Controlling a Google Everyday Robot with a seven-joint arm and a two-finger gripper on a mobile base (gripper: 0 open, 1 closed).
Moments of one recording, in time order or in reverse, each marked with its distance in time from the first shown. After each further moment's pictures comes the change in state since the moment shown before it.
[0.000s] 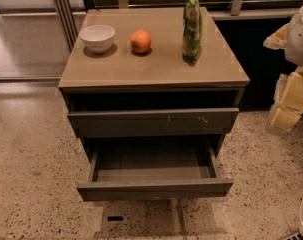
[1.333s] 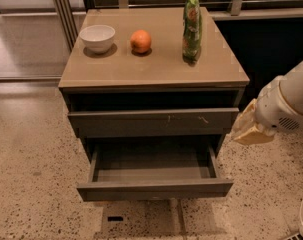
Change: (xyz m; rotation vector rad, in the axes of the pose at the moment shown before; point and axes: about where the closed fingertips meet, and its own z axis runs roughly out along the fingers) arm 0.020 0.032 0.124 -0.082 -0.125 0.069
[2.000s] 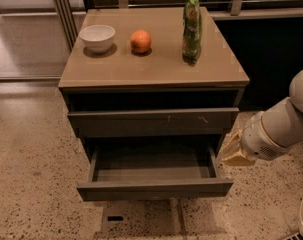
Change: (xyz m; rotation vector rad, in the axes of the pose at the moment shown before) arm 0.024 0.022 0.087 -0.104 -0.072 0.050
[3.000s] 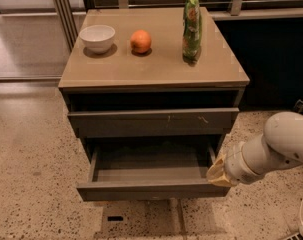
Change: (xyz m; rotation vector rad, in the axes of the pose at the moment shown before) arm 0.029 0.009 0.092 -0.025 -0.055 -0.092
